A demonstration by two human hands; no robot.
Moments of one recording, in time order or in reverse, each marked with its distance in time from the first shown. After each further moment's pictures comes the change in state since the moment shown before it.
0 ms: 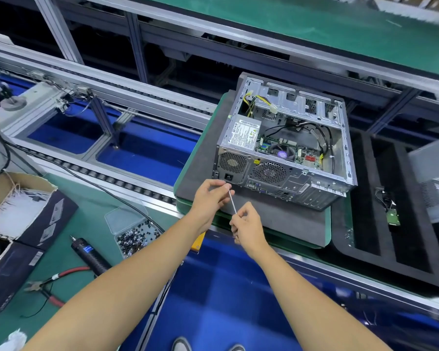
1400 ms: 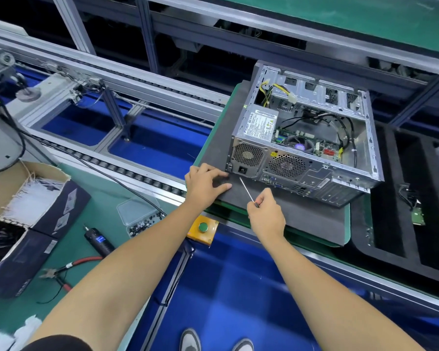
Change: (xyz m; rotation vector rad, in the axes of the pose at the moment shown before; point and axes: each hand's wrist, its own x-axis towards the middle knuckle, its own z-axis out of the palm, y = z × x) left_hand 0.051 0.000 -0.066 1.360 0.134 0.499; right_hand 0.027 0.004 0.004 -0.594 0.323 -0.107
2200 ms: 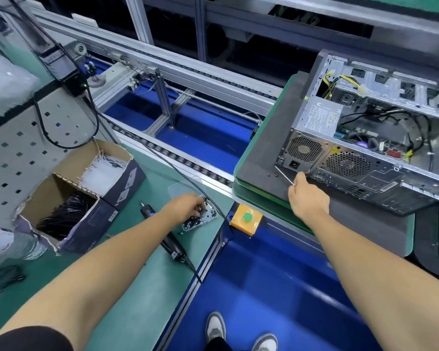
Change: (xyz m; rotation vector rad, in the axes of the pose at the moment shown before) left_hand -0.096 -0.148 -0.086 0.257 -0.568 -0.066; right_hand 0.041 -0.023 0.015 -0.552 -0.152 -0.244
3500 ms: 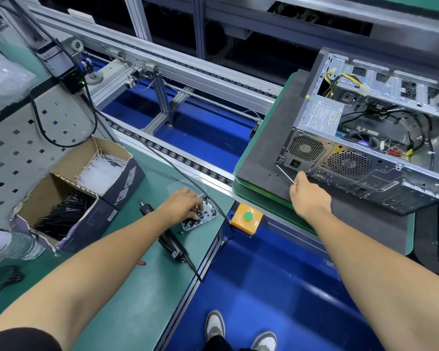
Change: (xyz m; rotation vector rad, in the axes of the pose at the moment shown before) left_hand 0.000 -0.021 0.005 0.160 0.063 0.160; right_hand 0.000 0.001 -0.003 -0.003 -0.029 -0.002
